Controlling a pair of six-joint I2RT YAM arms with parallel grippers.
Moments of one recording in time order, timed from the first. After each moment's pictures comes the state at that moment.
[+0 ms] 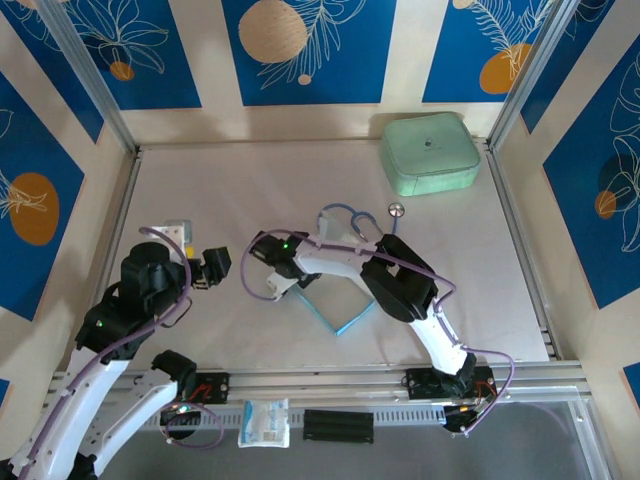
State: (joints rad) left arm -0.45 0.58 0.87 -0.77 -0.09 -0.40; right arm 1.02 2.18 1.59 -0.79 0.51 -1.31
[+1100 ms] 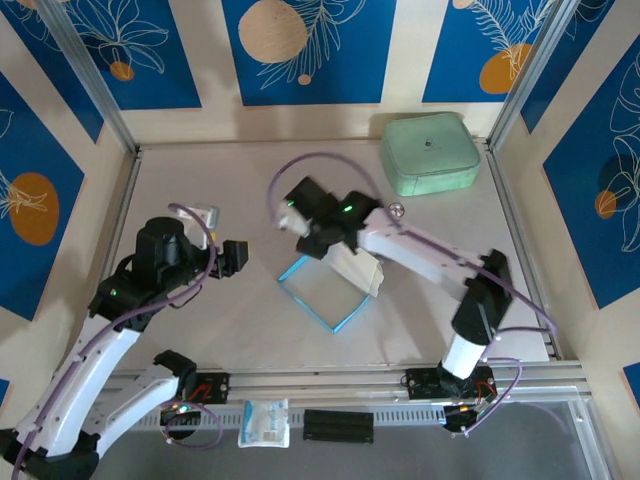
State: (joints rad) left arm -0.45 0.80 0.99 -0.76 0.11 -0.21; right arm 0.86 1.67 1.64 -1.03 0.21 -0.28
